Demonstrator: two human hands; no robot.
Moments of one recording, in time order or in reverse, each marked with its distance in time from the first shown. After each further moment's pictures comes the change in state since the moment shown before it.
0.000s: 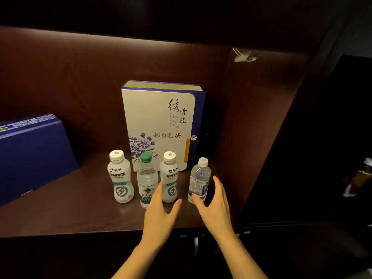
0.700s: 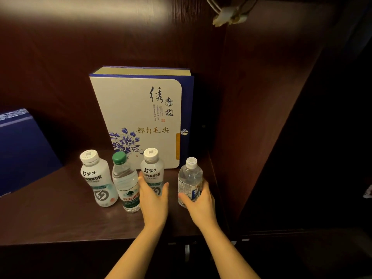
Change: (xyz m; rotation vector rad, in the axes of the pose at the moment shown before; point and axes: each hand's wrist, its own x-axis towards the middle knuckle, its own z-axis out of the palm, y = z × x) left_hand 0.066 -0.014 0.072 0.008 0.301 -0.244; right_hand 0.063 0.053 0.038 0.196 -0.067 0.118
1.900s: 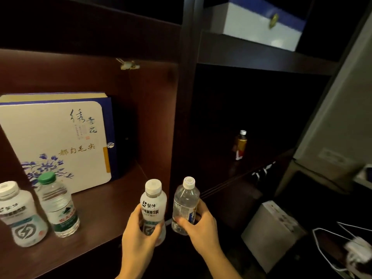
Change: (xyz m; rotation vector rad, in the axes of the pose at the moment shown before) left_hand -0.146 0.018 -0.046 -0.351 -0.645 0.280; right_hand -0.186 -0.011 -0.133 0.057 0.395 -0.012
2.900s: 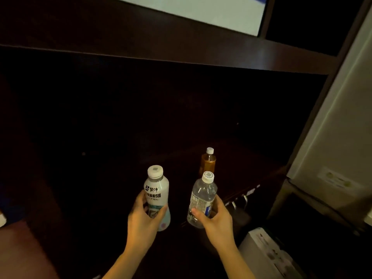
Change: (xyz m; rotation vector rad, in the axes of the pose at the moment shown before) left_hand 0.149 0.024 0.318 0.149 0.028 -0.038; right_hand 0.249 0.118 -0.244 -0.006 0.066 0.022
